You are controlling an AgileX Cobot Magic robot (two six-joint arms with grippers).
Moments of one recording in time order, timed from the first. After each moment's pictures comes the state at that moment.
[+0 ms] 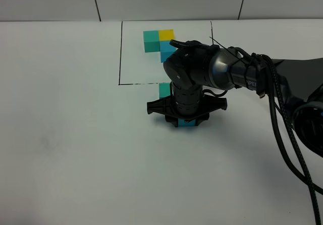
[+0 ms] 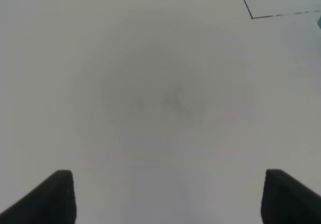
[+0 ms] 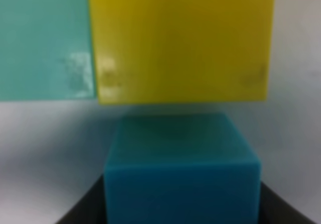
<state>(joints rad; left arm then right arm) -0.03 -0.01 -0.51 -0.06 1.06 0.08 0.66 2.24 -1.57 -0.16 0.88 0.73</state>
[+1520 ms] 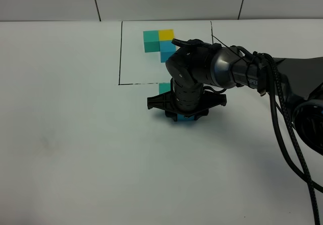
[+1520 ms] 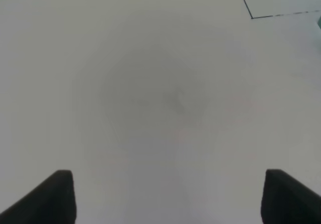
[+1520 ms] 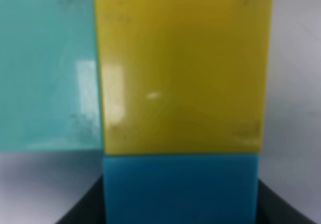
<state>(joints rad) -0.03 -0.01 -0.51 -0.06 1.06 0.08 0.65 2.25 -1.57 -0.18 0.83 0.73</state>
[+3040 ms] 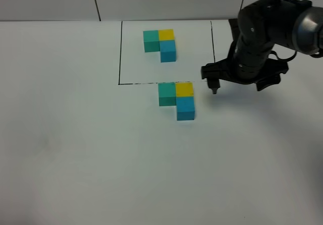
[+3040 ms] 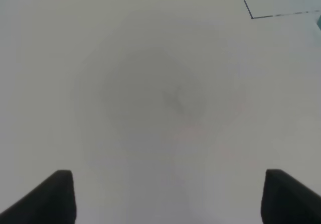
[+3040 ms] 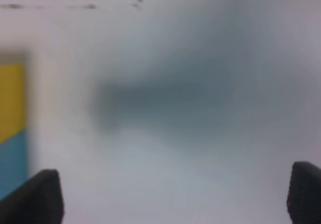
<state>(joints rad) -0.03 -0.01 -0.51 -0.06 1.06 0.08 0.37 1.99 -1.42 -0.13 0.86 0.39</state>
